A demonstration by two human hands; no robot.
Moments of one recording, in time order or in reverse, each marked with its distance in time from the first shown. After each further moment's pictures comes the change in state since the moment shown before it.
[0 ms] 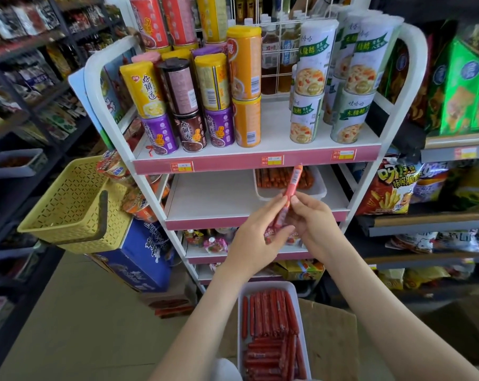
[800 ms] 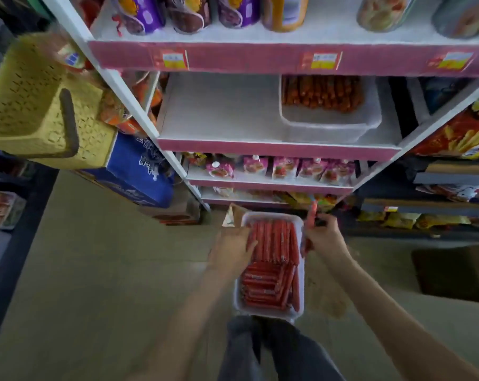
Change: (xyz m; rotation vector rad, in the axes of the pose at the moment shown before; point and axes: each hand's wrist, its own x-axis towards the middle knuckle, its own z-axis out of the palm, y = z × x) left_hand -0.129 -0.132 0.060 0.432 -0.450 -0.662; right_hand 0.007 0.164 -0.098 -0.711 0.299 0.565
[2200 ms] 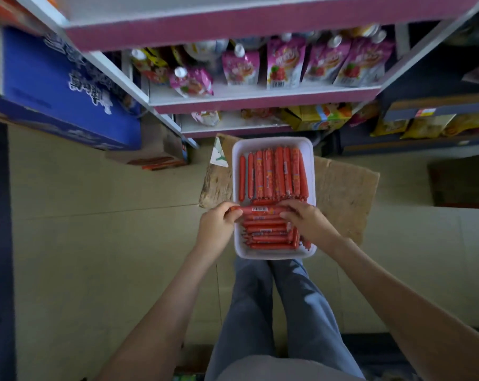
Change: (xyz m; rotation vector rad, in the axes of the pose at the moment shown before) left_hand -0.014 -0.069 0.114 -0.472 -0.148 -0.335; right_hand 0.054 0.170 0.063 -0.442 -0.382 -0.172
